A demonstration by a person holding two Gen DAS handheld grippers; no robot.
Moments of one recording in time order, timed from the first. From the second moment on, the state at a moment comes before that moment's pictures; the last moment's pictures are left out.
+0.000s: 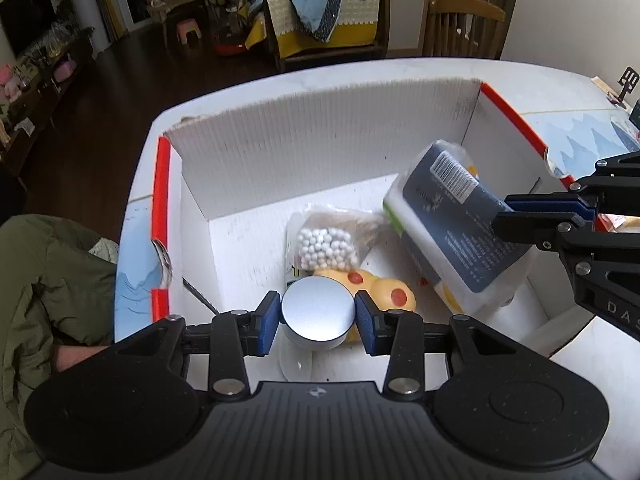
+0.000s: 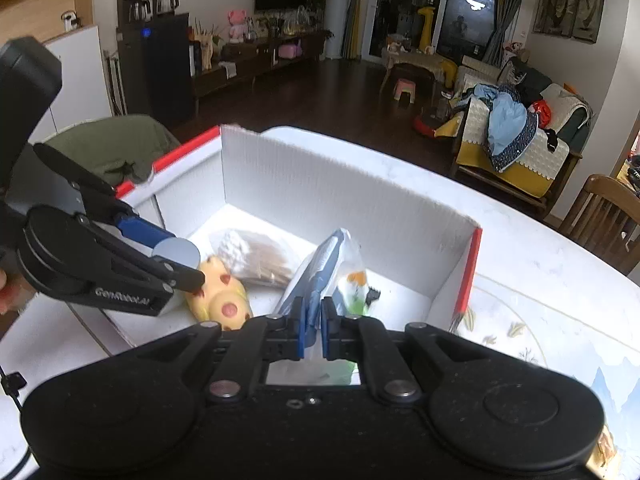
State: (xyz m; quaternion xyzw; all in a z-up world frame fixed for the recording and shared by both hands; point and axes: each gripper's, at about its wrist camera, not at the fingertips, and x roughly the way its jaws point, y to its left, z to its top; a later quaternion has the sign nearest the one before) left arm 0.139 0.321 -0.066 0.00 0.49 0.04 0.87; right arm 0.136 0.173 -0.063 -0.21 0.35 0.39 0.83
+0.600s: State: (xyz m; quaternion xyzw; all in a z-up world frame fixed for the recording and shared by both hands) left arm 0.141 0.323 -0.074 -0.01 0.50 0.04 0.87; right arm 0.137 0.164 -0.058 -0.19 0.36 0.39 0.82
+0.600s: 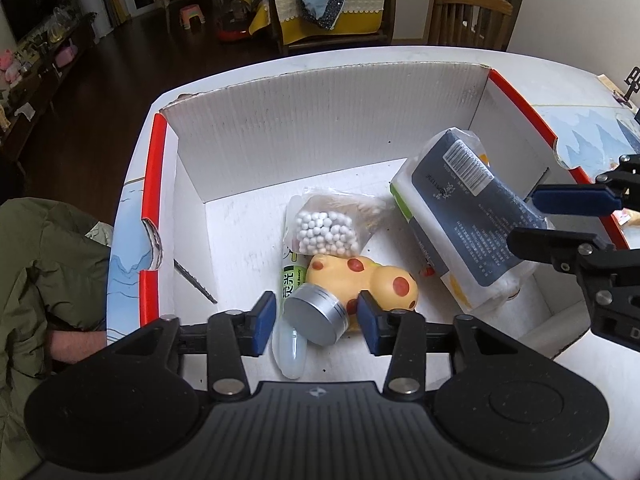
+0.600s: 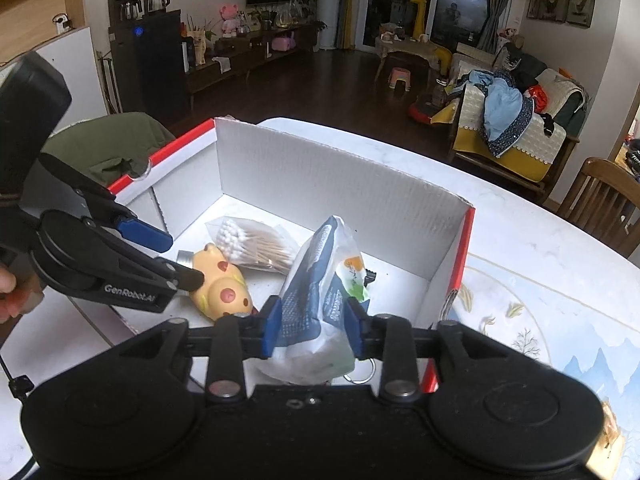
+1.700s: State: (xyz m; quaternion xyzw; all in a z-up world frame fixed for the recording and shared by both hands) left arm 0.091 0.268 -0.005 -0.06 0.40 0.05 0.91; right arm 0.115 0.078 -0.012 -0.14 0.31 0.46 0.82
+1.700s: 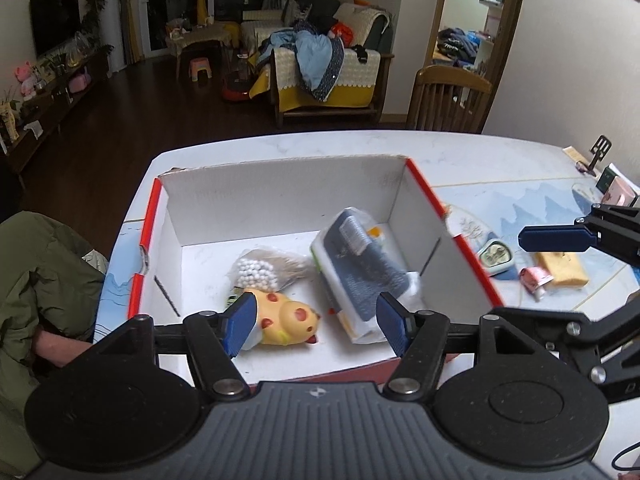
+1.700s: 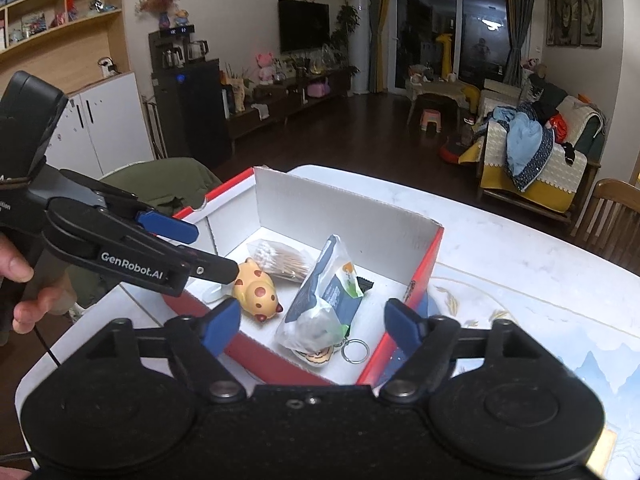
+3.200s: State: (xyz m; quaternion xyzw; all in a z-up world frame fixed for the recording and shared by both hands) left arm 0.178 0.033 -0.060 -0.06 0.40 -0.05 0.91; right arm 0.238 -0.167 -0.064 -0.09 0.37 0.30 0.88
